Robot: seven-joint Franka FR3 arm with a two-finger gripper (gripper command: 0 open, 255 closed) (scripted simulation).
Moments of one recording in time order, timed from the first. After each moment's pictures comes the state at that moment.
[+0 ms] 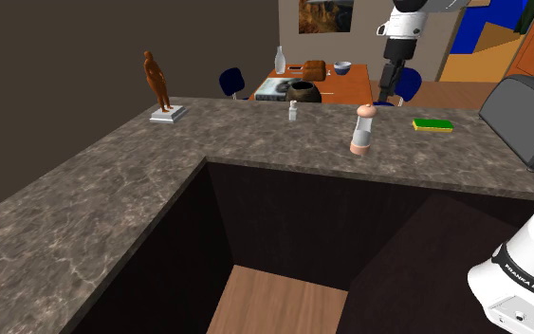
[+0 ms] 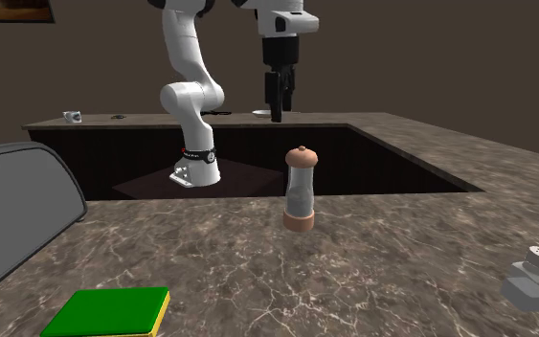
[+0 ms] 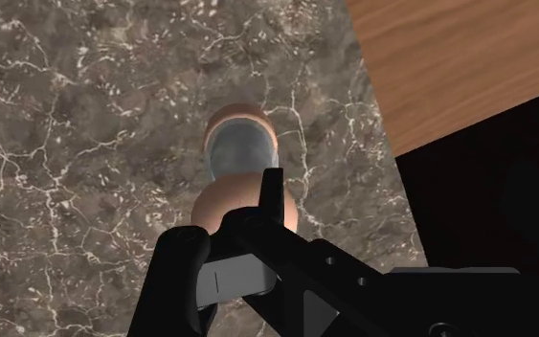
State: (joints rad) arm -0.05 -0.19 -0.29 -2.14 0.07 1.88 -0.60
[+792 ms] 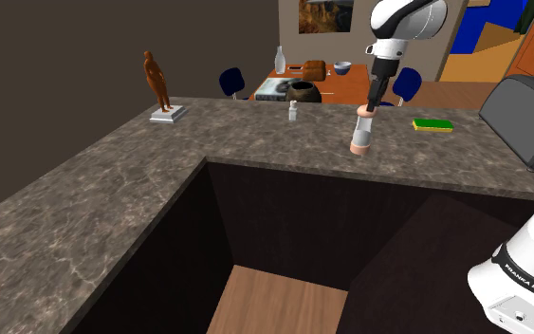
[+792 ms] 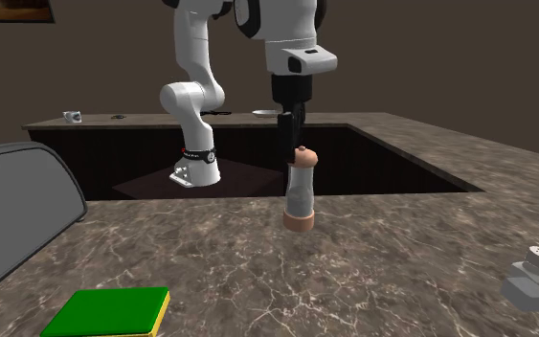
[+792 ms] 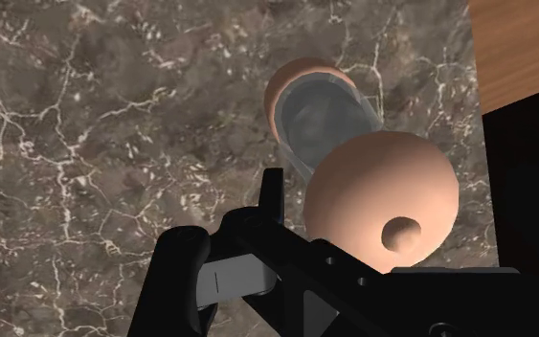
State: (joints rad) arm -0.08 0.08 -0.35 -2.01 0.20 2.00 -0.80
